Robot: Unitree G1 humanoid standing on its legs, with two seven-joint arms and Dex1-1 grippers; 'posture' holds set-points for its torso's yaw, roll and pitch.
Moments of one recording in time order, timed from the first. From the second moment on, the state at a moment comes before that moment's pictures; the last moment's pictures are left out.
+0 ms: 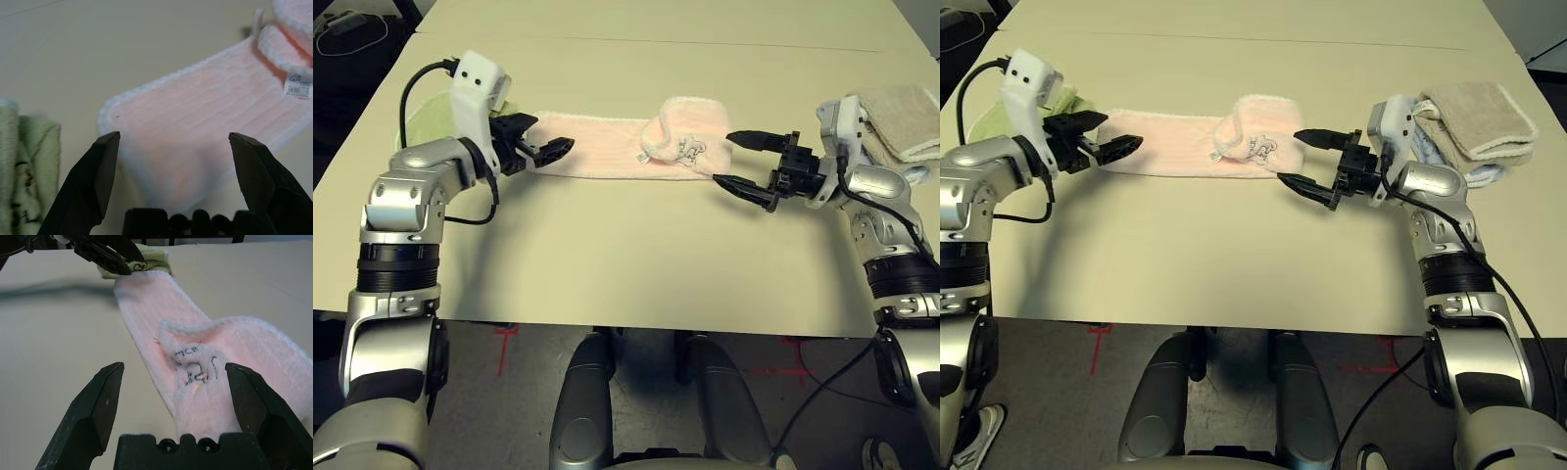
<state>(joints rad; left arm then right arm) -0.79 0.75 0.10 0.10 -0.27 0.80 -0.73 -0.76 -0.51 -0.05 0.48 0.35 -0.07 1.21</state>
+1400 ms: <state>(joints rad) -0.93 0.53 0.51 0.33 -0.51 1.31 -0.38 -0.76 -0.50 -0.05 0.44 0.33 -0.04 1.19</state>
